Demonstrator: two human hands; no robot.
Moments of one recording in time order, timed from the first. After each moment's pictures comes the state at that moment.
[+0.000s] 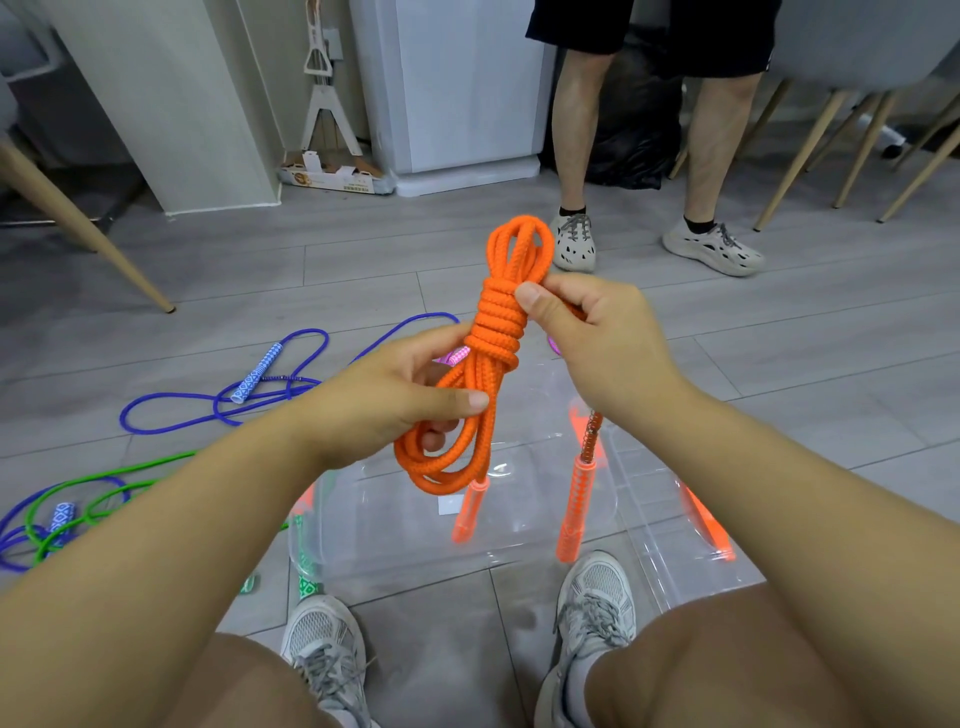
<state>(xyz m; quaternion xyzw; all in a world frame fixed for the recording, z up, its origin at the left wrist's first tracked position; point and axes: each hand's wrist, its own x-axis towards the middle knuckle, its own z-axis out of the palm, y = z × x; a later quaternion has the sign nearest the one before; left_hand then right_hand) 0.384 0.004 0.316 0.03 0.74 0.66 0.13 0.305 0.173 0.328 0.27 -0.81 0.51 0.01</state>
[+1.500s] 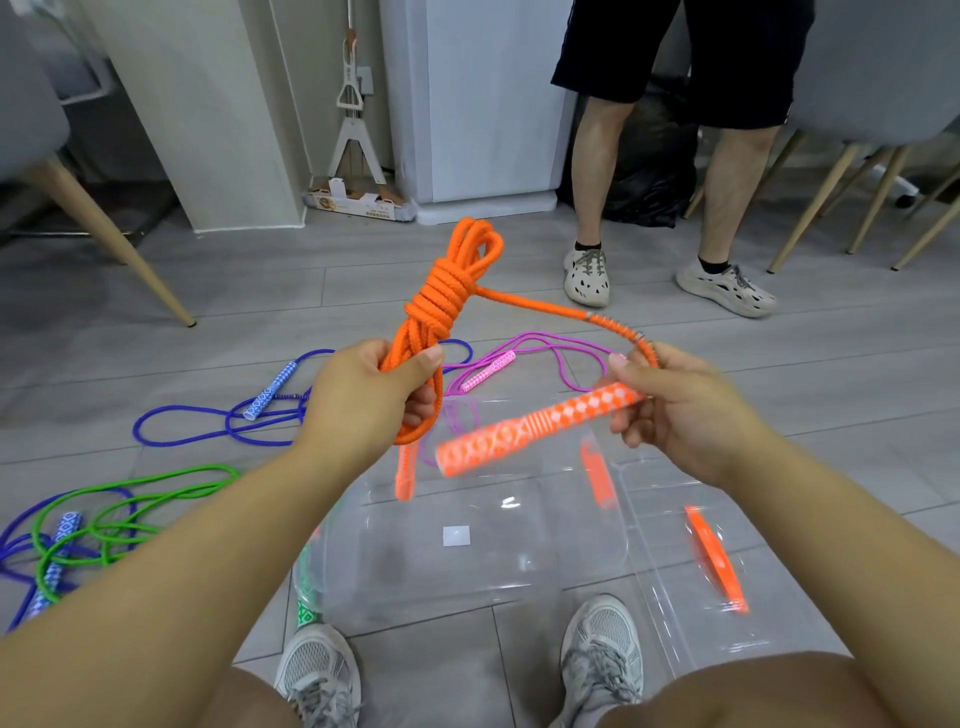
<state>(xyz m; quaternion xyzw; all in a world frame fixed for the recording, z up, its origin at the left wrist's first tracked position) 0.369 -0.012 0.300 -0.25 0.74 0.61 -0.17 0.284 0.211 0.321 0.07 -0.67 0.70 -0.24</state>
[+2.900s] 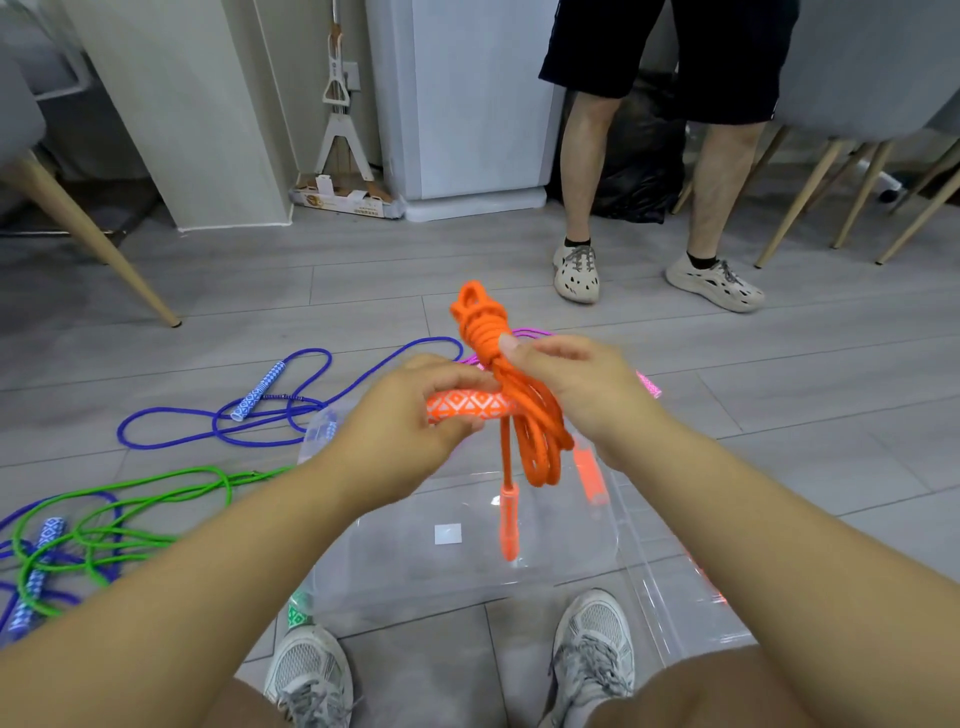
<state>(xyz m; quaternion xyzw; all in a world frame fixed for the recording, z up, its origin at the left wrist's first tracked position) 0.376 0.006 0.292 0.02 0.89 0.43 -0.15 0.291 0.154 0.311 0.09 -0.82 0.53 -0.17</state>
